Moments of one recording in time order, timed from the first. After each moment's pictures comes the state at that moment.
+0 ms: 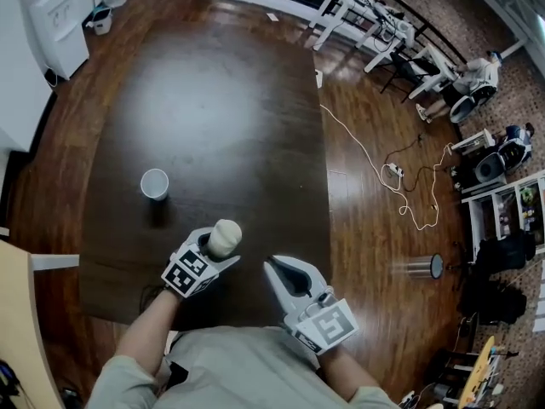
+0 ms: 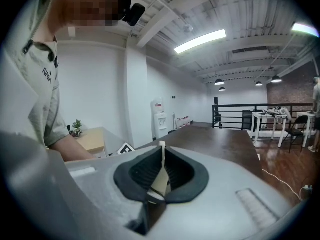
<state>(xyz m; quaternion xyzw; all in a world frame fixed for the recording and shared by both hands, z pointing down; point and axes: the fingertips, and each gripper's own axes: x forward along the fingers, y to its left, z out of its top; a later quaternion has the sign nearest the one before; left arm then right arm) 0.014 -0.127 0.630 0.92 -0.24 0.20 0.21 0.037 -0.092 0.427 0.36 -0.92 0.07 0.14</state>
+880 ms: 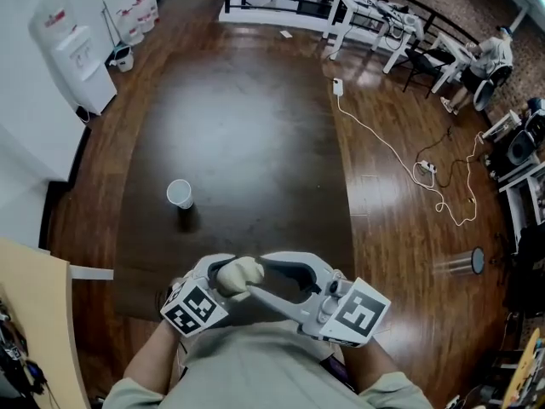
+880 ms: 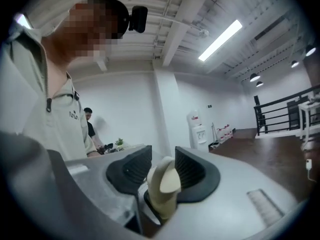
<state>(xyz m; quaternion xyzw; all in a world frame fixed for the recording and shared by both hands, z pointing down) -0.010 -0.043 0.532 0.93 -0.20 0.30 0.11 -0.017 -0.047 0.331 0.14 -0.99 0.07 0.03</state>
